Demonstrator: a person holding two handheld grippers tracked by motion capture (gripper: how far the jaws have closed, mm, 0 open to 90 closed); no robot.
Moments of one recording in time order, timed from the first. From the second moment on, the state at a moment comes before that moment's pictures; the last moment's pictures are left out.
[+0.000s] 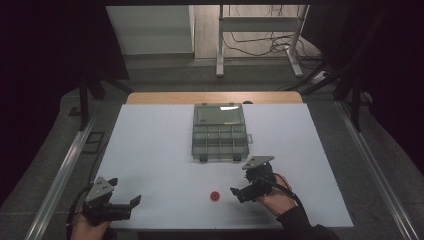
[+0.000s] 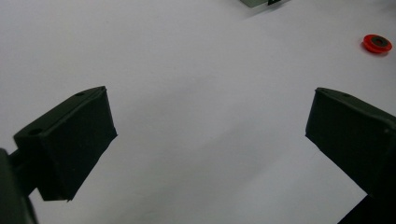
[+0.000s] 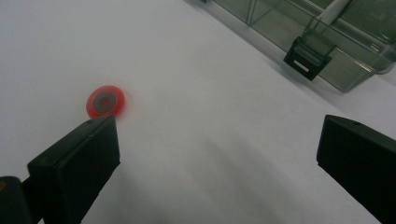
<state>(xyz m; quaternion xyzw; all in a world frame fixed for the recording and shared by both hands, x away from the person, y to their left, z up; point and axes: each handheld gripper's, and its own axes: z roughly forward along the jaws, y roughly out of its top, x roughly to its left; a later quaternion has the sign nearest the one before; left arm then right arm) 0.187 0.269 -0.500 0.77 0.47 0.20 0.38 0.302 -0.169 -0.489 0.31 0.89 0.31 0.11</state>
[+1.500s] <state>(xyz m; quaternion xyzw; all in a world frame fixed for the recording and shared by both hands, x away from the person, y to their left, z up) 0.187 0.270 -0.500 0.77 0.47 0.20 0.39 0.299 -0.105 -0.507 0.24 0.93 0.27 0.07</state>
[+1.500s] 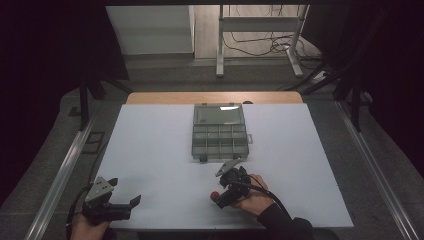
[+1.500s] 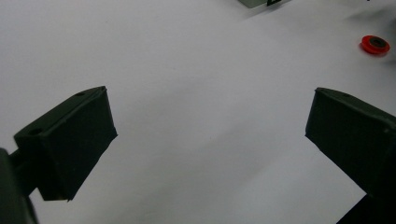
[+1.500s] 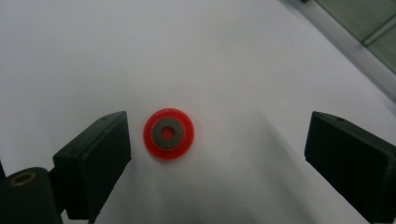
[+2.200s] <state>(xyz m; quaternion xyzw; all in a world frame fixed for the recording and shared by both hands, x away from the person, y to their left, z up) 0.187 0.270 -0.500 0.77 0.47 0.20 0.39 0.291 -0.091 -0.514 0.19 0.95 0.25 0.05</state>
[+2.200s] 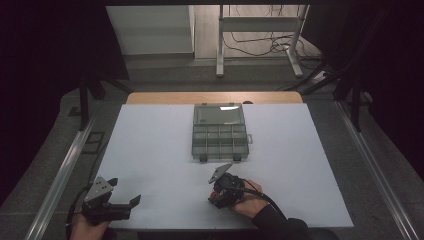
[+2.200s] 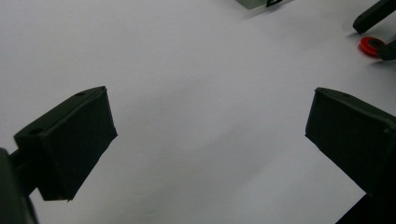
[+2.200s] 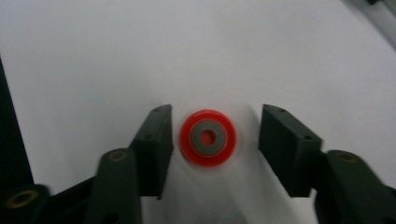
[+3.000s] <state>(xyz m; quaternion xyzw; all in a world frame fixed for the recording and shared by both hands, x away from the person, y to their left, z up) 0.187 0.270 -0.500 0.77 0.47 0.20 0.39 0.292 -0.093 -0.508 0.20 0.94 0.26 0.04</state>
